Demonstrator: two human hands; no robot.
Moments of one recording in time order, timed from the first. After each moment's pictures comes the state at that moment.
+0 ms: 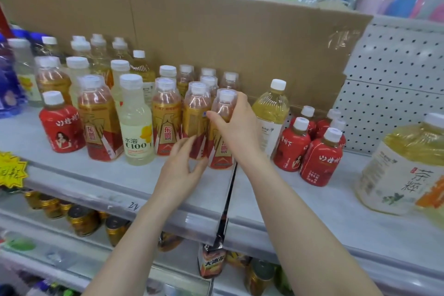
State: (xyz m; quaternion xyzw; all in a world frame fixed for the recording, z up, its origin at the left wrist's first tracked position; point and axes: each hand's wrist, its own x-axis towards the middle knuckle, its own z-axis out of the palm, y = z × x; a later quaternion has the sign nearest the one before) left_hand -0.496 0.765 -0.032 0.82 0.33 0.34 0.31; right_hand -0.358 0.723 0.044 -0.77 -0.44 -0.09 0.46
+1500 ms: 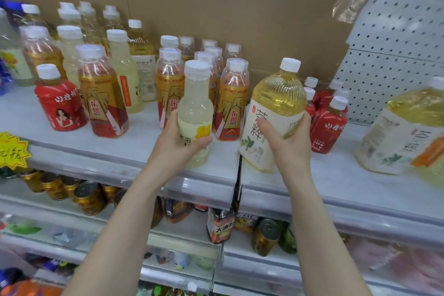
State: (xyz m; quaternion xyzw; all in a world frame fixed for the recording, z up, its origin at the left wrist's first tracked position) left_hand -0.541 0.768 -0.024 0.75 0.24 0.37 0.50; right_hand -0.372 0.620 -0.010 -0.67 -0.29 0.03 0.68
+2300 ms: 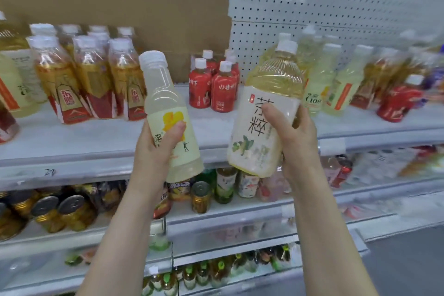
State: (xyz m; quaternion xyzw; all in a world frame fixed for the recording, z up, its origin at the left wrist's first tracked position) left_hand -0.504 0.596 -0.024 0.58 0.13 0.36 0.72; right_hand -0.390 0.412 0.009 -0.60 -0.17 0.03 0.78
